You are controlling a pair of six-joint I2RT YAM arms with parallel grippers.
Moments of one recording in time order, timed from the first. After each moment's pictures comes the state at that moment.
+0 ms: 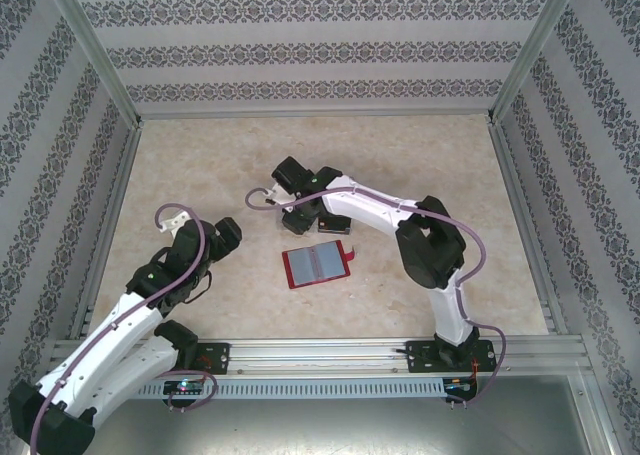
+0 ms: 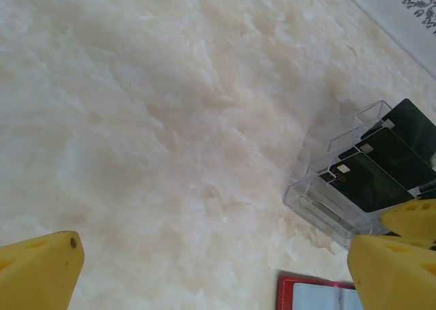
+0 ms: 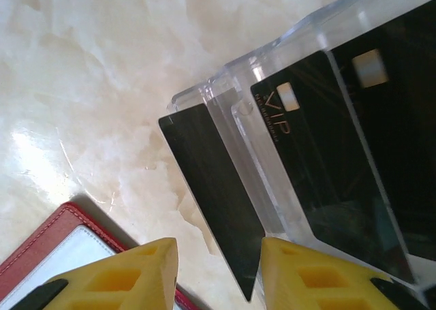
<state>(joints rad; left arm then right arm) -0.46 0.72 0.58 -0.62 -0.35 -0.95 0.81 2.07 1.68 -0.81 0.01 -0.22</state>
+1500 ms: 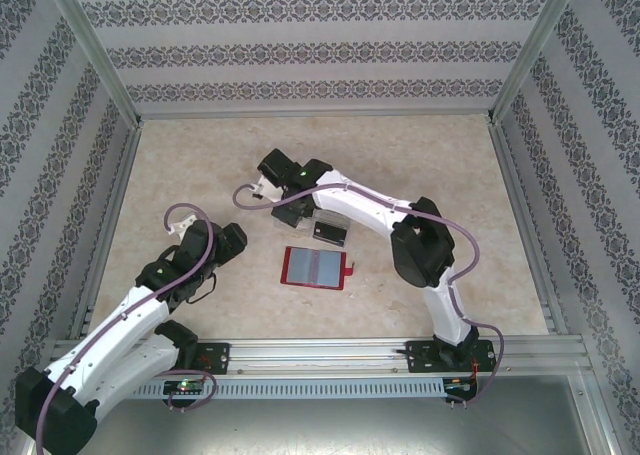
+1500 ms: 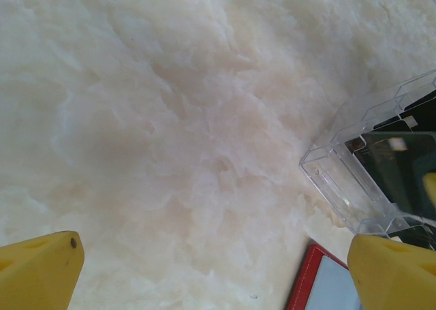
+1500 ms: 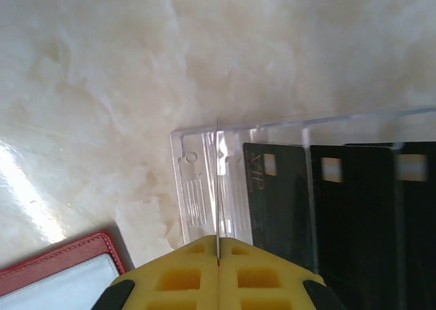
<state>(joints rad) -0.46 0.78 0.55 -0.59 -0.28 -0.97 0.85 2.11 1.86 -0.89 0.08 -0.28</state>
